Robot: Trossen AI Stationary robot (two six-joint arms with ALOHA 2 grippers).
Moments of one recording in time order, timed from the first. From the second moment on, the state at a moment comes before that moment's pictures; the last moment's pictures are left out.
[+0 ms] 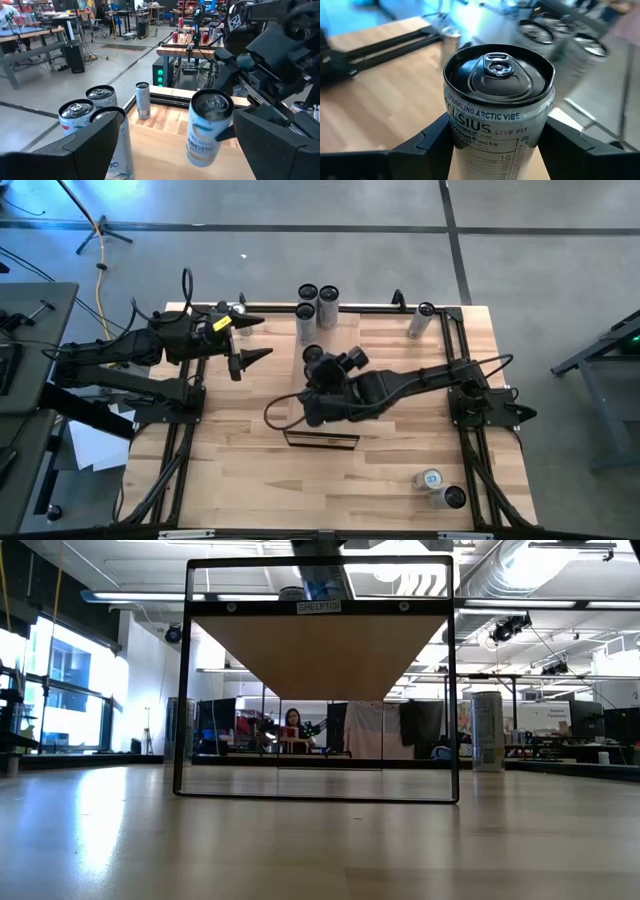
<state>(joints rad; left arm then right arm) 0.06 0.83 1.01 -0.29 -0.25 -0.02 0.26 2.03 2.17 -1.18 1.00 0.72</state>
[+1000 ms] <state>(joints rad) 0.06 0.68 1.01 -0.22 -0.14 -0.17 -0.02 1.83 2.11 -1.22 0.35 0.13</state>
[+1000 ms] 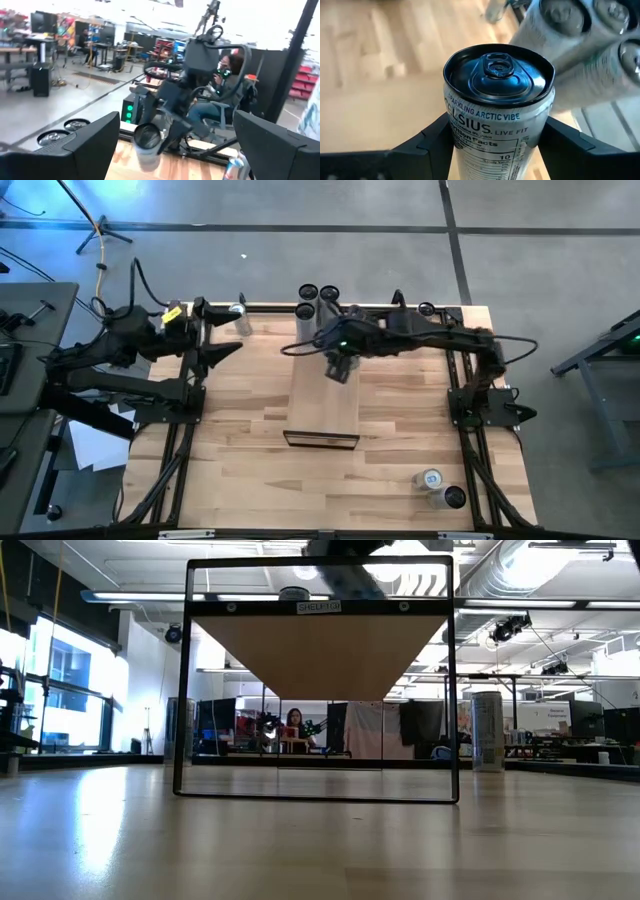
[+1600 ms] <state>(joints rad) 0.06 0.78 1.01 -0.09 -0.25 -0.27 -0.05 1.14 1.03 -0.13 0.23 0.23</state>
